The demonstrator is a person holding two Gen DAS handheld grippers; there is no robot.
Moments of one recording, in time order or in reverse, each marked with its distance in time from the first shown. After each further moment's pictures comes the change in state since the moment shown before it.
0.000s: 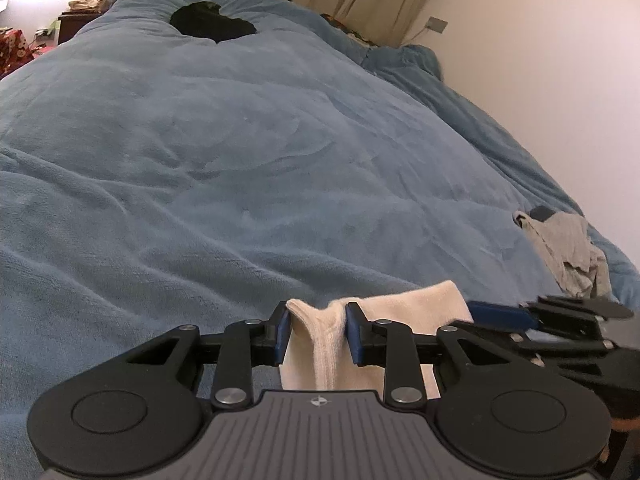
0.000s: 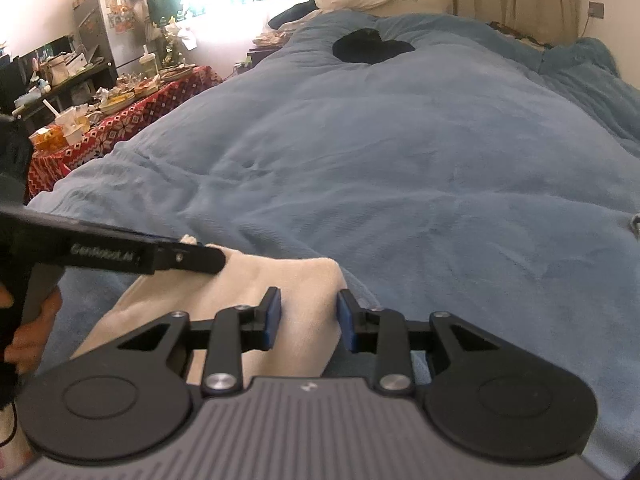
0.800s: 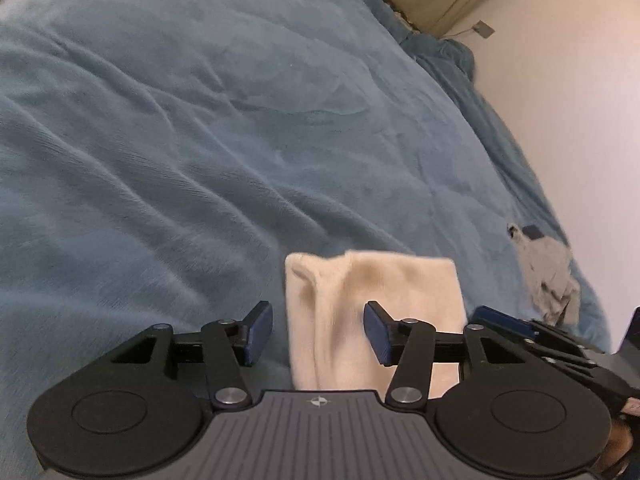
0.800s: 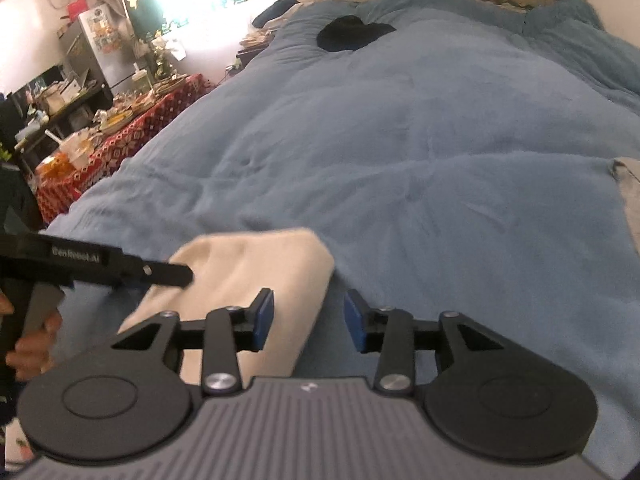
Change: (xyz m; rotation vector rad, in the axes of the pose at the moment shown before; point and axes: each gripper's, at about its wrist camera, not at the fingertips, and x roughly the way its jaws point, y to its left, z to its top) left arm -0.013 0.030 -0.012 -0.268 0.145 -0.077; right arm -0.017 -0.032 0.000 0.137 0.044 0.065
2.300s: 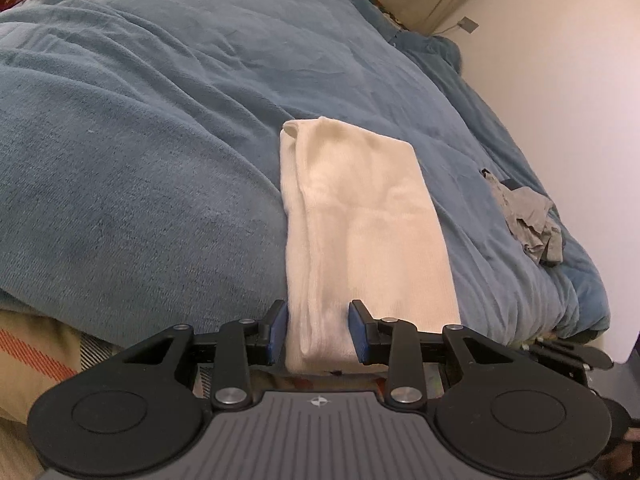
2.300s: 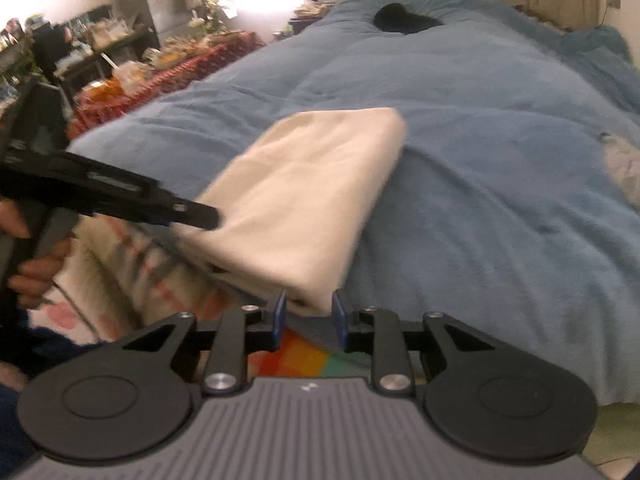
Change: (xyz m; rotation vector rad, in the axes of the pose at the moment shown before) left arm -0.072 -0.019 -0.123 0.055 -0.039 0.036; right arm -0.093 0.065 -0.118 -0.197 0.081 0.013
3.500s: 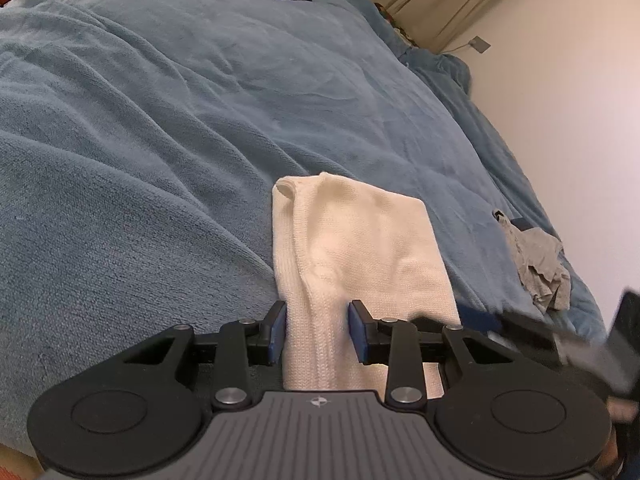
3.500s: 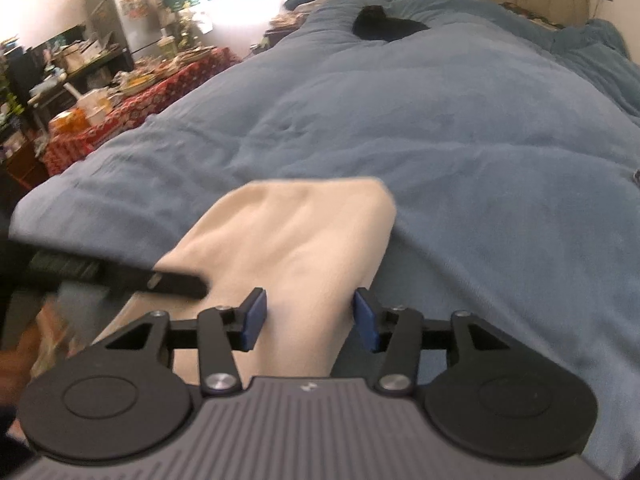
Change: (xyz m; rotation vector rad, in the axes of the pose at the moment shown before) left arm 0.041 0.008 0.051 -0.056 -0.034 -0.020; right arm 0.078 -0.025 0.071 0.078 -0.049 -0.006
